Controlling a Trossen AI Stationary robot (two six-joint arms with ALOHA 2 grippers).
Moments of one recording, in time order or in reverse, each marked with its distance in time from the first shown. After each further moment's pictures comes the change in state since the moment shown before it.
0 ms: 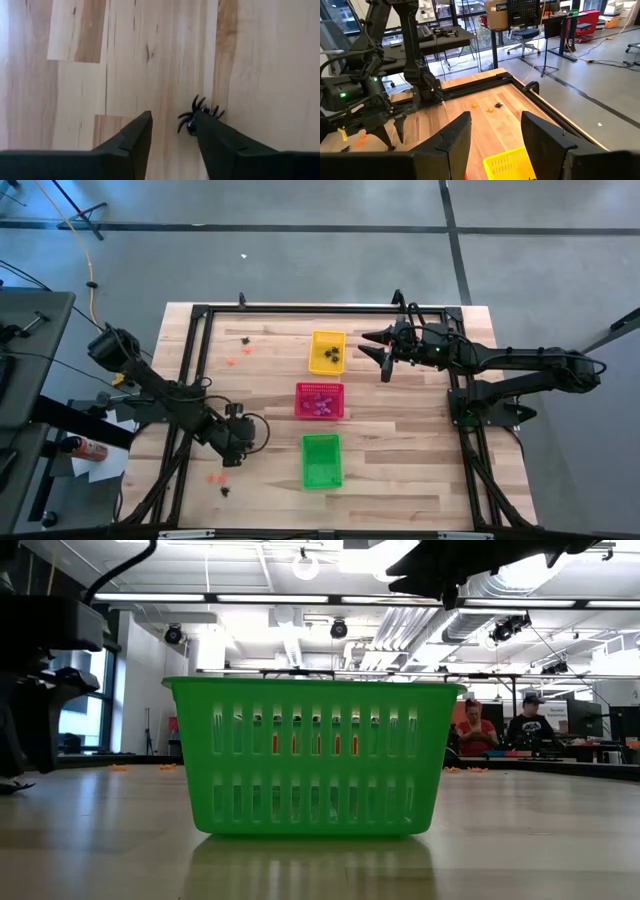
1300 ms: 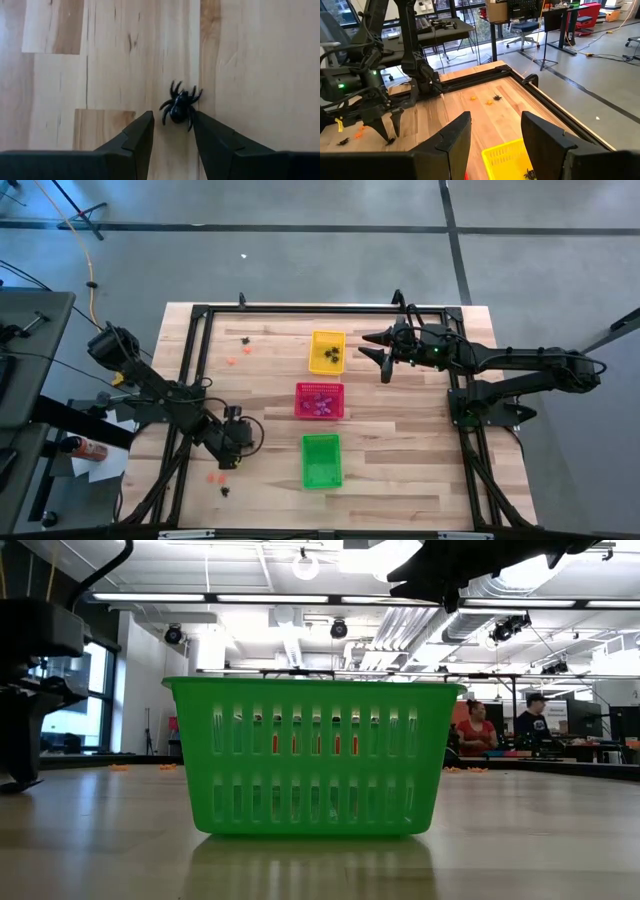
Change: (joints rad) left arm -0.051 -0.030 -0.073 0.095 0.000 -0.013; right arm 0.000 0.000 0.000 -0.037 0.000 0.000
